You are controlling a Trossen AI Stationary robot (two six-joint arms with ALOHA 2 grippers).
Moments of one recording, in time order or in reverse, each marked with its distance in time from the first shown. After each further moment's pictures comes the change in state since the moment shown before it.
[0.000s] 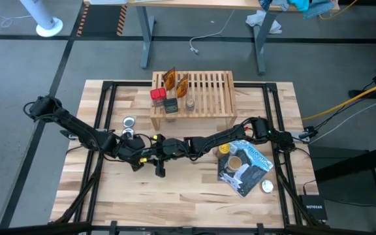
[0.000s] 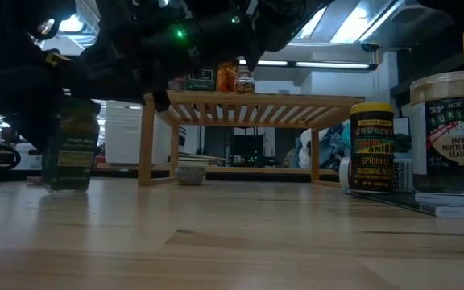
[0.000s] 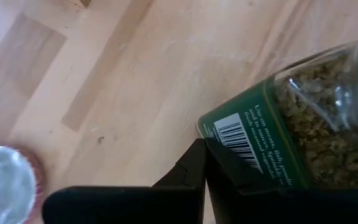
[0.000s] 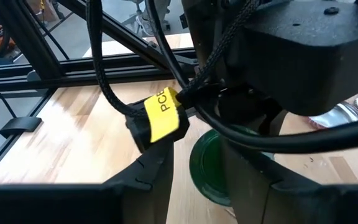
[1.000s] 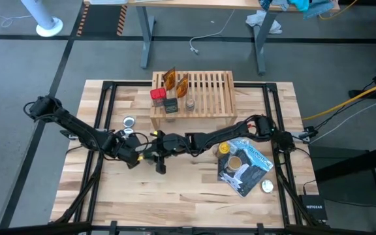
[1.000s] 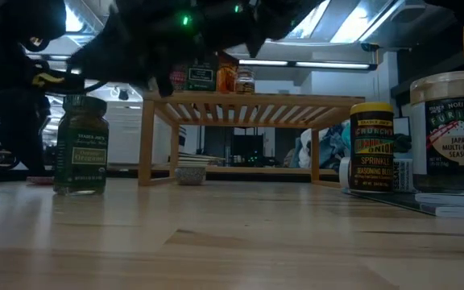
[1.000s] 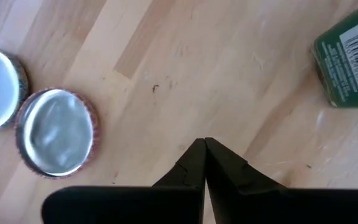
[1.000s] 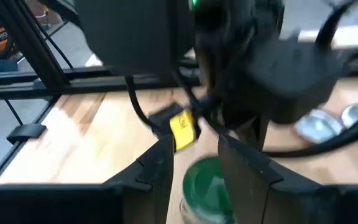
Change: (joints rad) left arm -0.001 0.002 0.000 -0.198 0.006 -0.077; right arm -0.015 -0.053 0.001 -0.037 -0.036 -0.018
